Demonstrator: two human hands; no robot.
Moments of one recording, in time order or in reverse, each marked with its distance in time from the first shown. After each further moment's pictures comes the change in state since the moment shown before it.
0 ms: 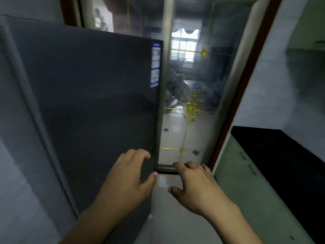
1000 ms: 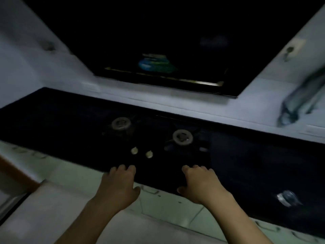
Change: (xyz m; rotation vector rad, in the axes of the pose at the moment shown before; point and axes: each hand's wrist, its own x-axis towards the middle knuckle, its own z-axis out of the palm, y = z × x) left_hand -0.052 0.532 0.463 0.215 -0.974 0.975; right_hand -0.452 0.491 0.044 0.227 -0.159 1.382
